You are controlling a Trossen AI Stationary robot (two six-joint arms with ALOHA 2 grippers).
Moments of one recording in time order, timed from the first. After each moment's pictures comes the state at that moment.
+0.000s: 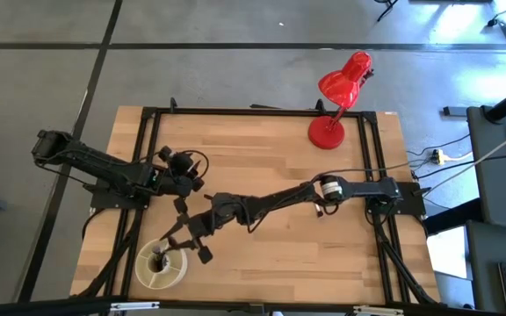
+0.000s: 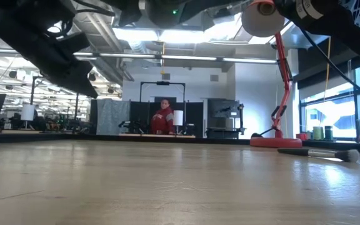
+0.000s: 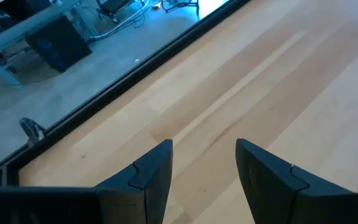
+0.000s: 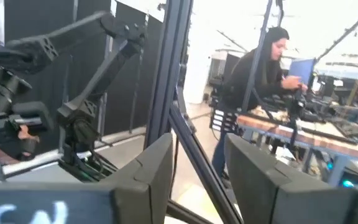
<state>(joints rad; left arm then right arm) -0.17 1.01 0.43 -0.39 -0.98 -0.63 0.20 2.56 2.26 0.58 -0.34 -0.14</state>
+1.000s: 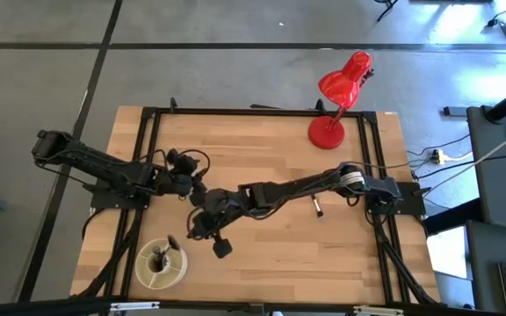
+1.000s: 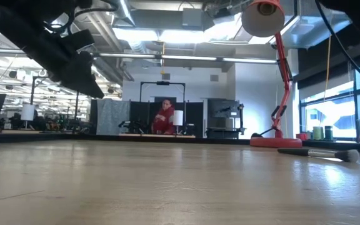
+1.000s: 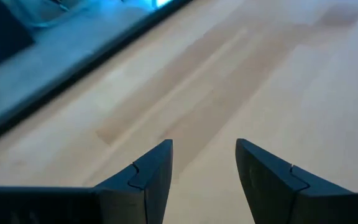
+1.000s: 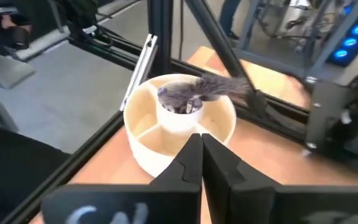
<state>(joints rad) -0.17 1.01 0.43 -0.28 -0.81 -0.57 0.22 2.28 2.18 -0.28 -0.20 -0.22</state>
